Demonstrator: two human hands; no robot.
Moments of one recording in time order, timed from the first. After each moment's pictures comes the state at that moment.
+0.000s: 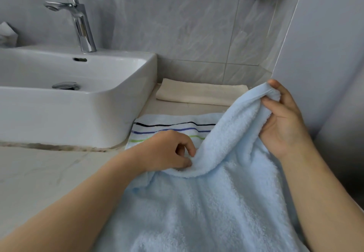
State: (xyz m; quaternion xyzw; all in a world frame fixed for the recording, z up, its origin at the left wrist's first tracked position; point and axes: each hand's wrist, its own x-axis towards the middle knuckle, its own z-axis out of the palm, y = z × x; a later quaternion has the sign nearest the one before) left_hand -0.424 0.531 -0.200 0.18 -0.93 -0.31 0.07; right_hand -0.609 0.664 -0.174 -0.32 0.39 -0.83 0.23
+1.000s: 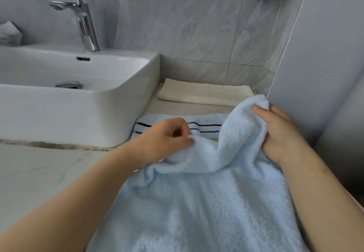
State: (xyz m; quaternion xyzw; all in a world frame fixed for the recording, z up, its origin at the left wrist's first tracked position) left_hand -0.419 0.525 -0.196 0.18 -0.84 -0.48 0.18; right_hand -0.611 0.657 -0.184 -0.22 0.56 -0.75 0.25
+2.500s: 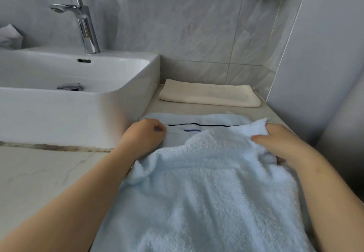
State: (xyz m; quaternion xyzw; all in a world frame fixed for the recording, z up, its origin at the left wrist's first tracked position) left_hand -0.417 0.491 -0.207 0.42 -0.86 -0.24 0.18; right_hand -0.620 0.675 -0.191 -0.29 0.87 -0.36 0.17
